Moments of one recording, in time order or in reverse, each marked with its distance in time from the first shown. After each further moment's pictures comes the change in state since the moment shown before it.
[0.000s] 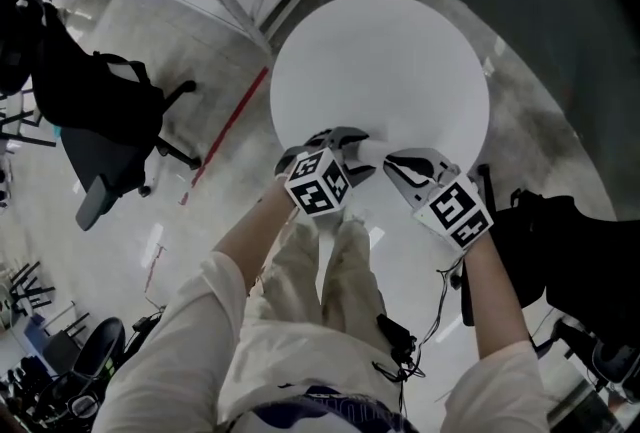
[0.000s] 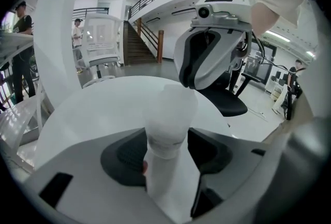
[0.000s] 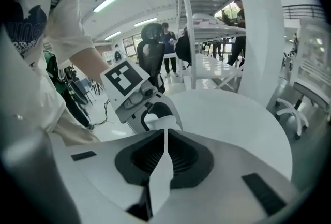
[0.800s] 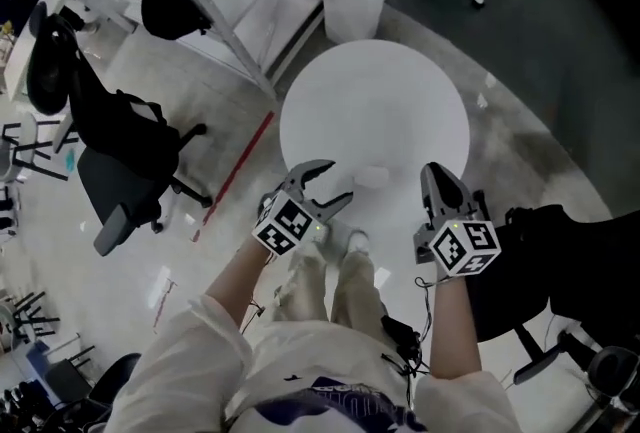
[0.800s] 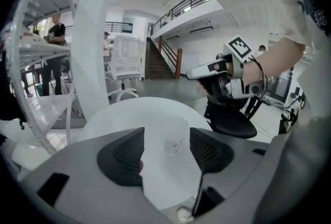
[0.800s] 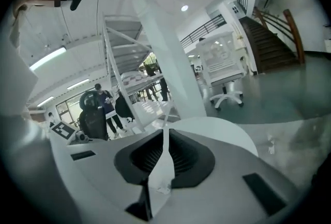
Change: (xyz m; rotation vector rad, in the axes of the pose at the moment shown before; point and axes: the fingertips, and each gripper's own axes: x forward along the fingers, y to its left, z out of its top) left arm -0.110 0.000 0.027 -0.140 -0.176 0.186; right arm -0.115 -0.050 0.017 0.644 -0.571 -0.545
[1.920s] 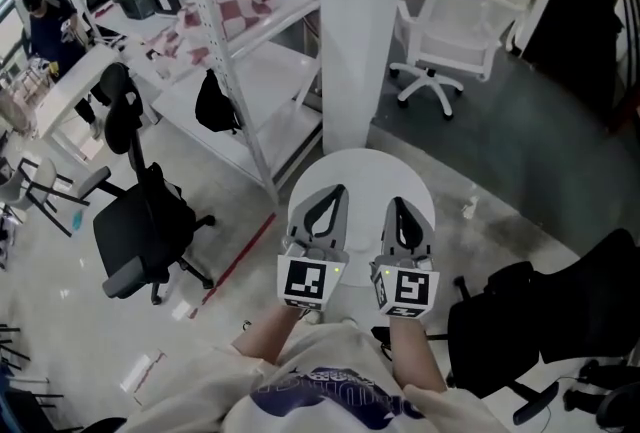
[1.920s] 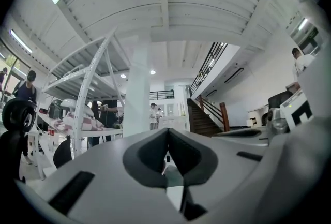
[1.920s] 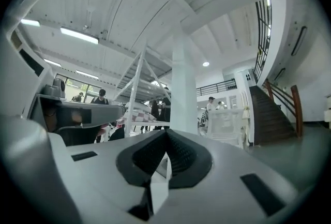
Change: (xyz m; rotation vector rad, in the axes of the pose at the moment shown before) left arm -0.194 -0.010 0.262 0.006 -0.713 0.618; right arm -0.079 0.162 0.168 -0.460 -0.479 -0.129
